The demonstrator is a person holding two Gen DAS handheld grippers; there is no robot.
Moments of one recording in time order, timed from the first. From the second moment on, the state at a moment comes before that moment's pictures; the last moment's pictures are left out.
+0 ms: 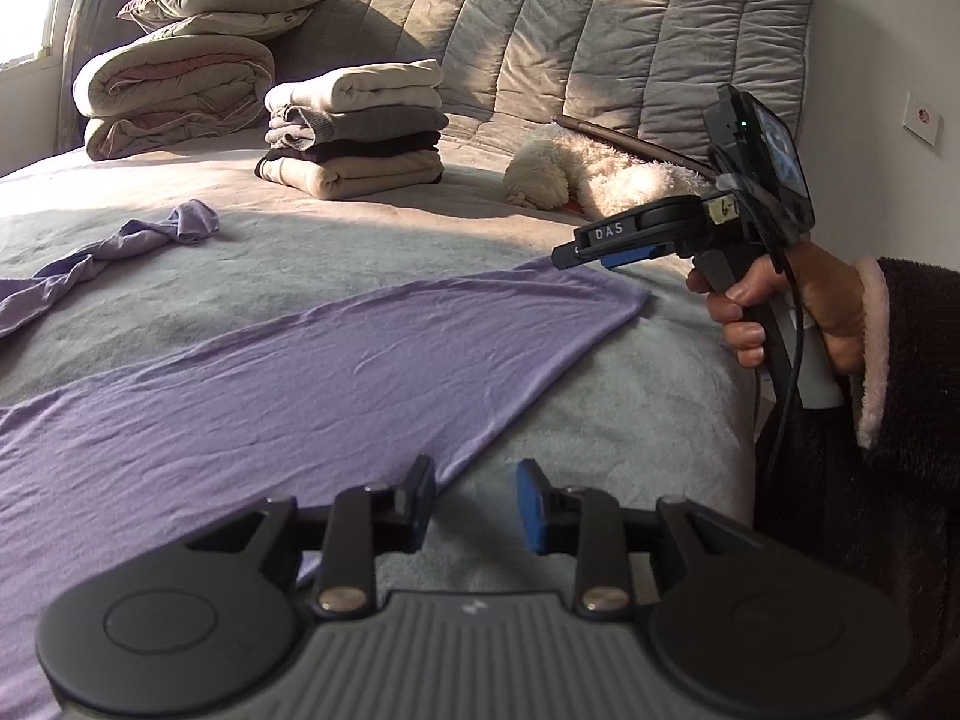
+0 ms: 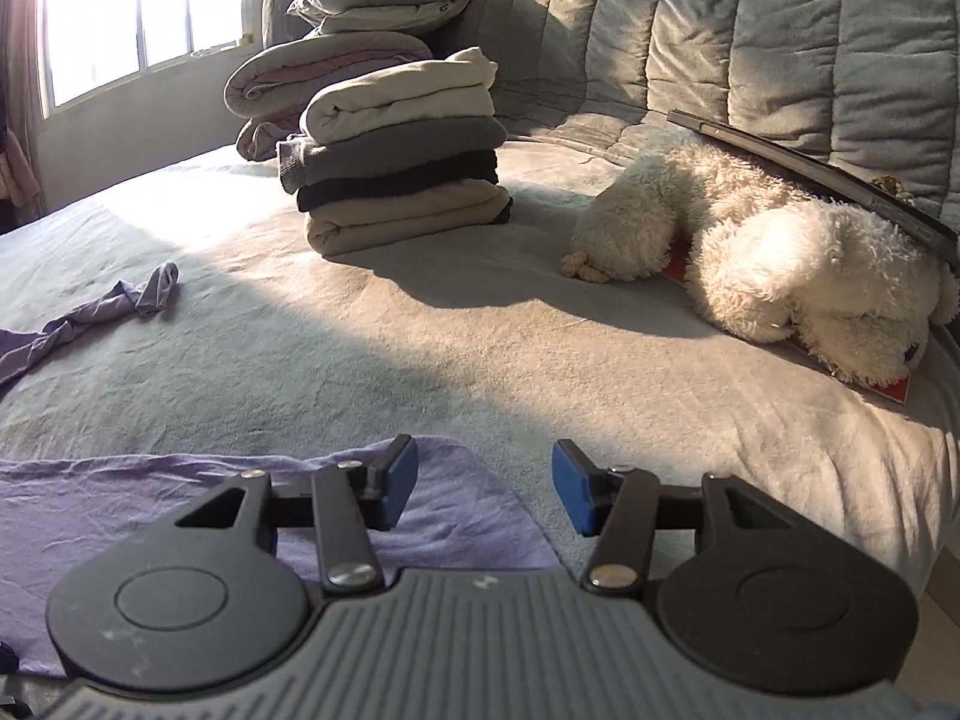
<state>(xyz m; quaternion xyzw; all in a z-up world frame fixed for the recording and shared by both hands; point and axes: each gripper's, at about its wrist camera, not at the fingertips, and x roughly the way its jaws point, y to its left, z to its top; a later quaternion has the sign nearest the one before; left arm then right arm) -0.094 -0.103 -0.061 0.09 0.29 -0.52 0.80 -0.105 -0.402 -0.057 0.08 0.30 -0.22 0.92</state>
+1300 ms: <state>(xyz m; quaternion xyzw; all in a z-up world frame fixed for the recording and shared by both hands) -0.083 -0.068 -0.058 0.11 0.30 -0.51 0.80 -0.111 -0.314 -0.066 0.07 0.28 -0.16 0.94</state>
